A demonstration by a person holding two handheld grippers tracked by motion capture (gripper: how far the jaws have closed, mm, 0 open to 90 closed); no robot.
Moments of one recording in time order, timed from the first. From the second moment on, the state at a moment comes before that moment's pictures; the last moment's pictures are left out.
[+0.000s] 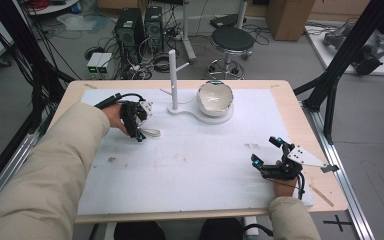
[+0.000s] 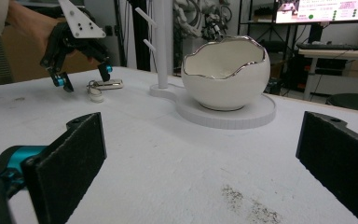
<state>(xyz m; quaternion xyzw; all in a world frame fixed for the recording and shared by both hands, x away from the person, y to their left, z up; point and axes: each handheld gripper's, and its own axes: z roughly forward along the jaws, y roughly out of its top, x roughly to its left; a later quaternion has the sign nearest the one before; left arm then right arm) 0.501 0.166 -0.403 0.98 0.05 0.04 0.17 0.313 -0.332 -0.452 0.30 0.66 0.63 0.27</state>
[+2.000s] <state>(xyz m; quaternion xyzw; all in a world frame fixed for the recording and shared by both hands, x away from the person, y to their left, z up) 0.446 0.180 -0.349 0.92 0.24 0.15 0.27 0.314 -0.331 -0.453 0.30 0.66 0.63 0.27</state>
